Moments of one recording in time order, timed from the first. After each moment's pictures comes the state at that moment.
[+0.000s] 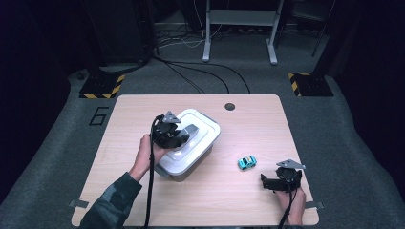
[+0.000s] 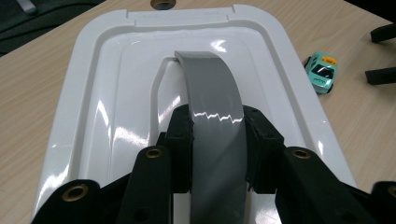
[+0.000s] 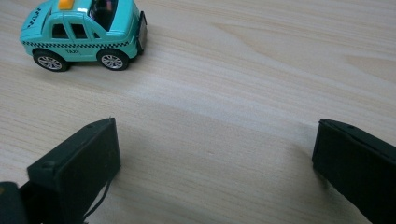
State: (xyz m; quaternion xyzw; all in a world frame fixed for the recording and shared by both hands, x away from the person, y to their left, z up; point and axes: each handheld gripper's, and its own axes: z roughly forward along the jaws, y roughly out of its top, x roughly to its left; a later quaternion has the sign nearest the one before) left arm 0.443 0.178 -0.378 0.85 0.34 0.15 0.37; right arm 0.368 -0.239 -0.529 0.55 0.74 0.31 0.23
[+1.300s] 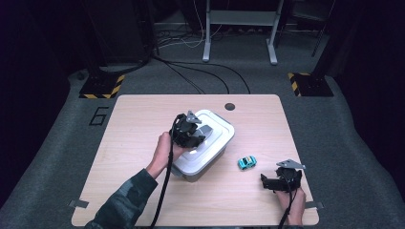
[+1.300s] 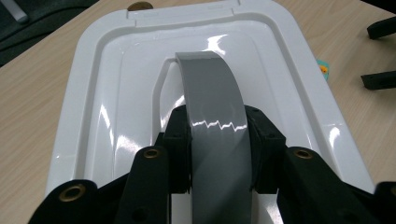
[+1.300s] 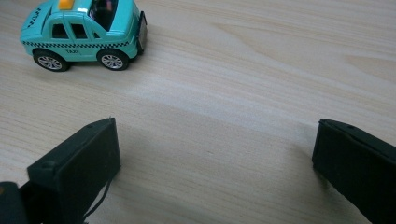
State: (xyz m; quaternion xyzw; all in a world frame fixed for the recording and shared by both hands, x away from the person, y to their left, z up) left arm 0.449 0.123 -0.377 0.87 0.31 0.15 0.35; right arm 0.368 -0.239 -0.529 0.55 0.74 0.31 0.23
